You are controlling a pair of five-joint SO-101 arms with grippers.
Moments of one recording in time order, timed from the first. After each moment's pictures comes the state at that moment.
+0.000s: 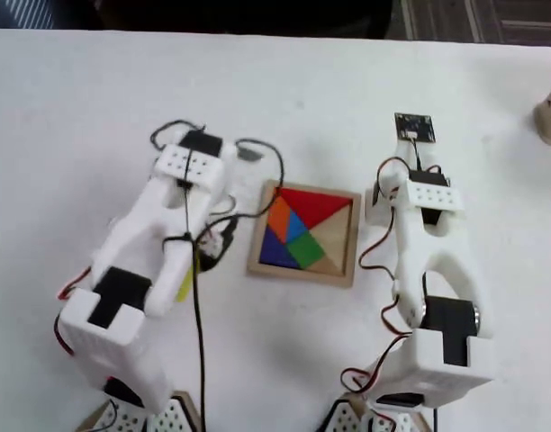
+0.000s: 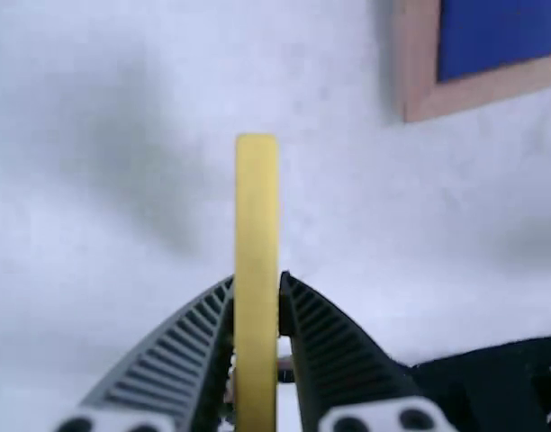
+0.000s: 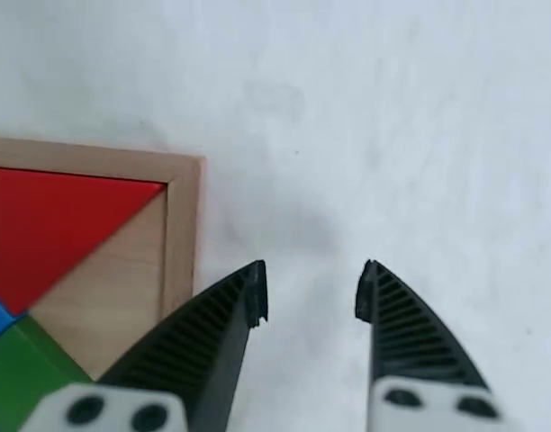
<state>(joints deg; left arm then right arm) 13.4 15.7 1.1 100.3 -3.0 4.4 4.6 25.6 51.2 6.5</state>
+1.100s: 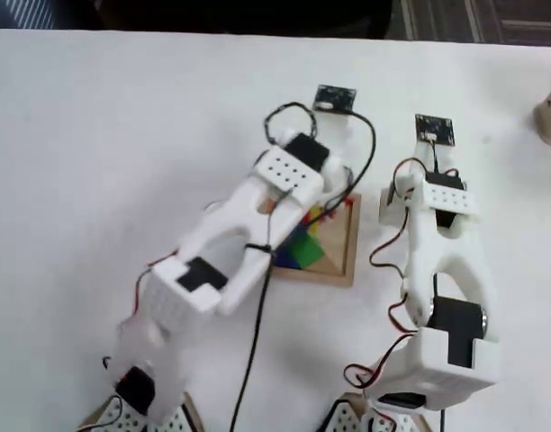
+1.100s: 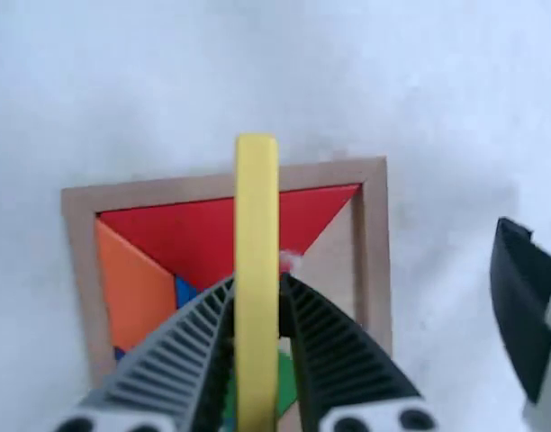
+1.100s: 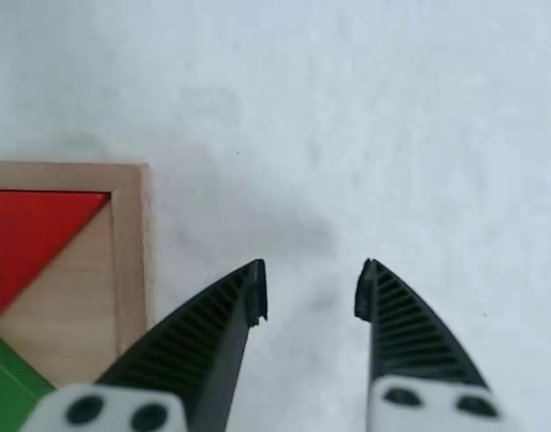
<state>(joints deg) 31.9 41.1 -36.3 76.3 27.5 8.4 4.6 25.6 51.0 6.5</state>
